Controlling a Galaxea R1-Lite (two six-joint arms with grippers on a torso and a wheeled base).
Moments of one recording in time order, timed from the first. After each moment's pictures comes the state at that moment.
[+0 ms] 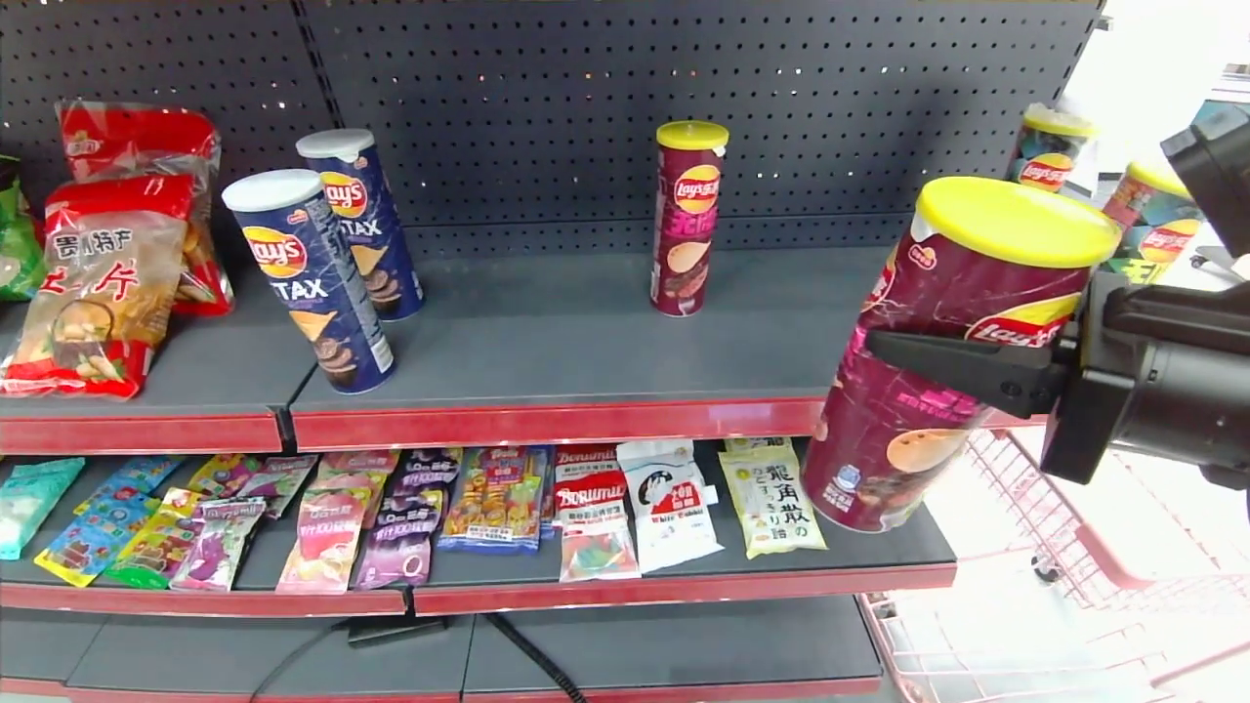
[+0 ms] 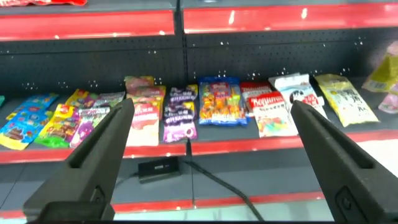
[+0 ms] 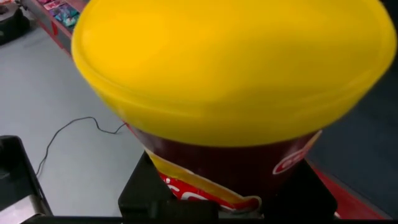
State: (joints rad) left arm 0.00 0.00 0.00 0.01 -0.03 0.01; right arm 0.53 1.28 -0.80 -0.37 0.29 -0.10
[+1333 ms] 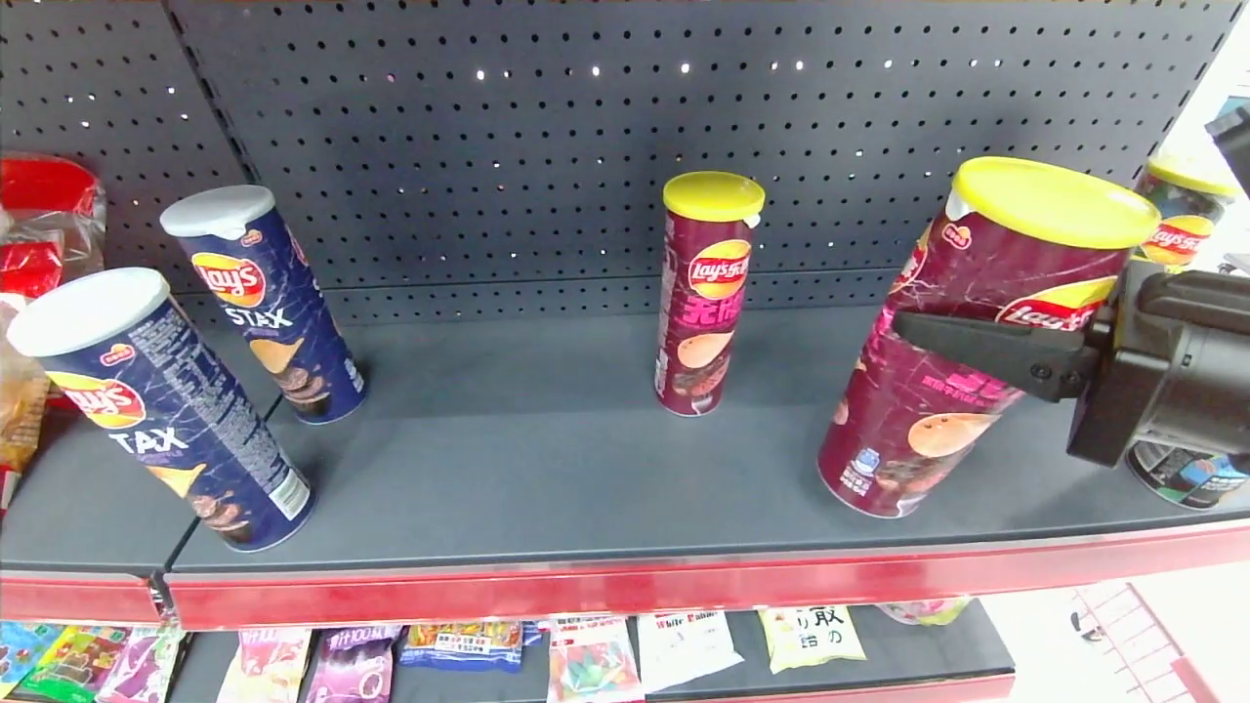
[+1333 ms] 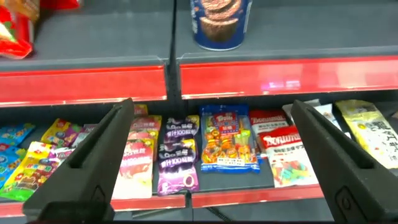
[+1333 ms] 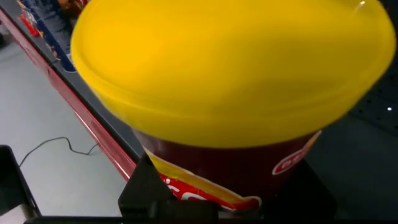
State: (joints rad) left arm 0.00 0.00 0.00 0.01 -0.03 0.00; right arm 0.51 1.25 -0.80 -0.37 0.28 -0.10
